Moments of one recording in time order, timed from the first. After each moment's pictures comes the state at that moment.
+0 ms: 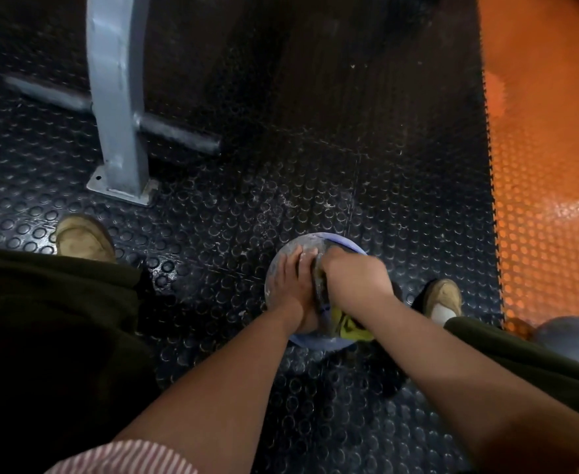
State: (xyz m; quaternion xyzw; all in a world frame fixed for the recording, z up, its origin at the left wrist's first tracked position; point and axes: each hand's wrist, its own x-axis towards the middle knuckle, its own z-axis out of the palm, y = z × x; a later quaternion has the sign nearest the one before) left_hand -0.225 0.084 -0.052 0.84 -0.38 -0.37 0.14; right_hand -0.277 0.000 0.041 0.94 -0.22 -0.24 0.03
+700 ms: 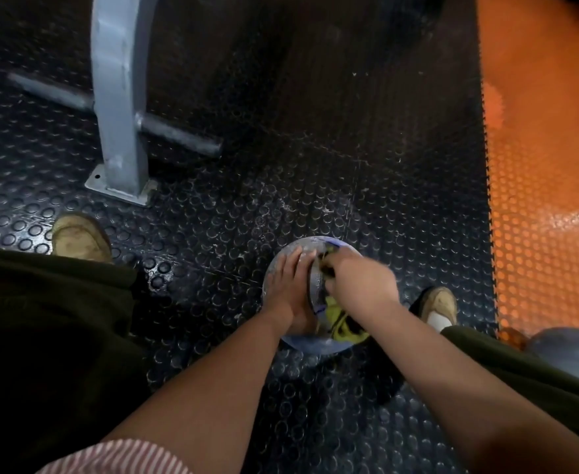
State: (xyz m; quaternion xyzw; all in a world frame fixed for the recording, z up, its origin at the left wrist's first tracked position) left_hand -0.217 0.083 -0.058 0.82 -0.39 -0.36 0.20; right_hand -0.281 -0.004 0.050 0.93 -0.29 -0.22 -0.02
